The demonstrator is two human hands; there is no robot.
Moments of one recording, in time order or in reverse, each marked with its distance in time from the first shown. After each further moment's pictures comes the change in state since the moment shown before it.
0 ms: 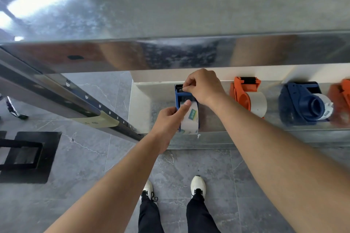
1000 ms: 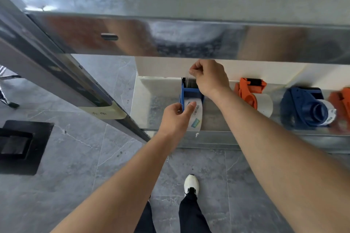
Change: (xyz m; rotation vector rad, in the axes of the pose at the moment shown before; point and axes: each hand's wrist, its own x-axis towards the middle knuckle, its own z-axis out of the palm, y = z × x) left_hand -0.007 -0.004 0.007 0.005 0.126 0.108; right_hand 0.012 -0.015 0.005 0.060 0.146 0.077
